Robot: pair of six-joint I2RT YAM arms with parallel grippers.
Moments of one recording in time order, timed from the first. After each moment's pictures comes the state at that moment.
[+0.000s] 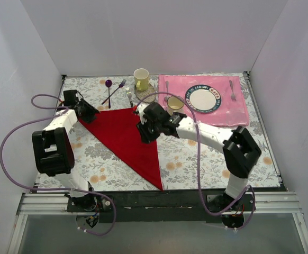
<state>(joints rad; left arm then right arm) 0.13 1.64 1.10 -0.31 0.21 -0.80 0.89 1.83 1.44 -0.44 -0.13 0.15</state>
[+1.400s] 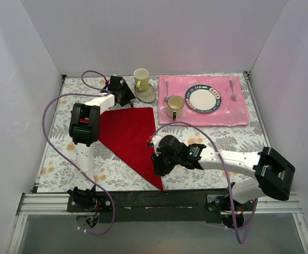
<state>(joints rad) -0.19 2.25 1.66 -0.15 0.09 -0.75 1.11 1.41 0.79 -0.25 -0.22 0.33</state>
